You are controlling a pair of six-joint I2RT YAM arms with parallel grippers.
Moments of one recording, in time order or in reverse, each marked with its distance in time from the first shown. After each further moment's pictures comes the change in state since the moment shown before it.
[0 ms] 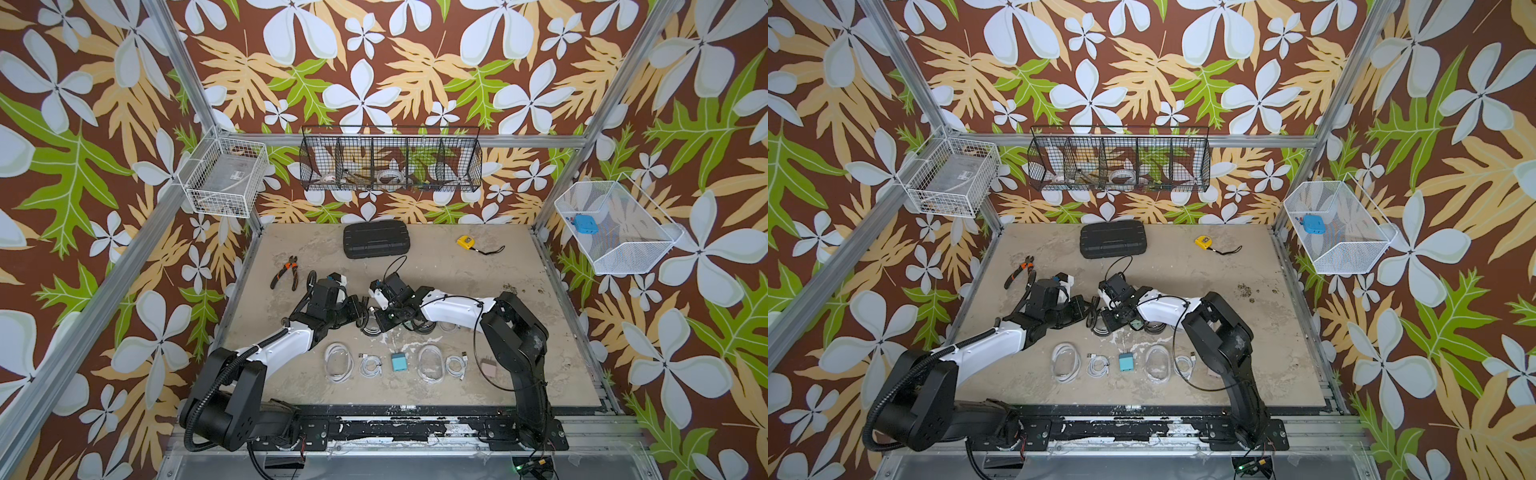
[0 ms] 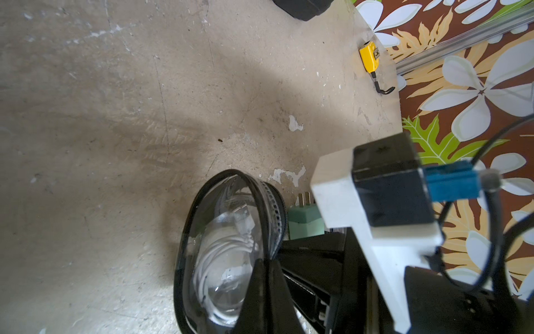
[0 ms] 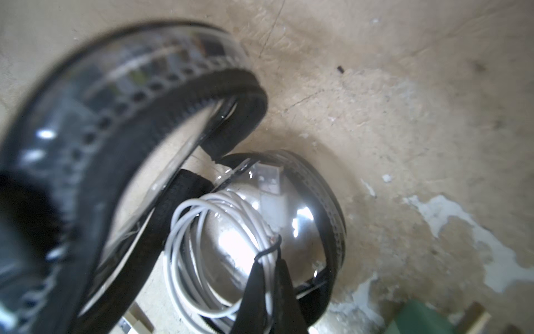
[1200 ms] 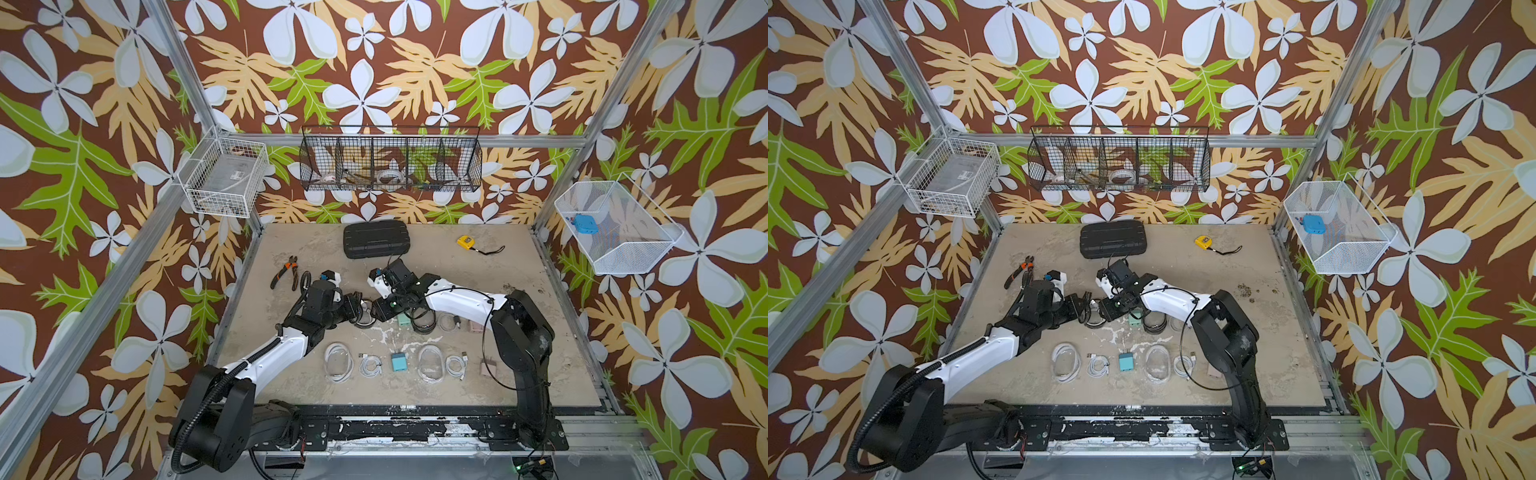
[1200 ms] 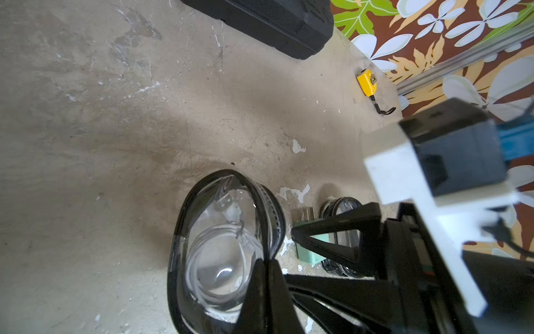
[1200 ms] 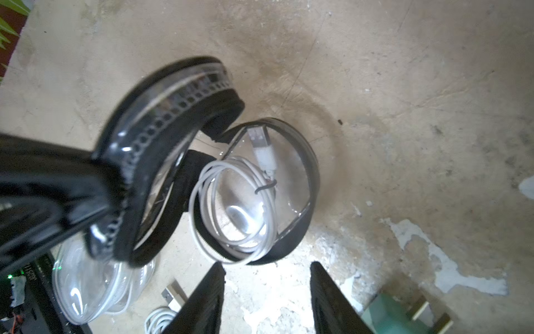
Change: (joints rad) left arm 0.000 -0.099 -0.026 -0.022 -0.090 0.043; right arm -0.043 -0.048 0.099 -0.095 -0.092 -0.060
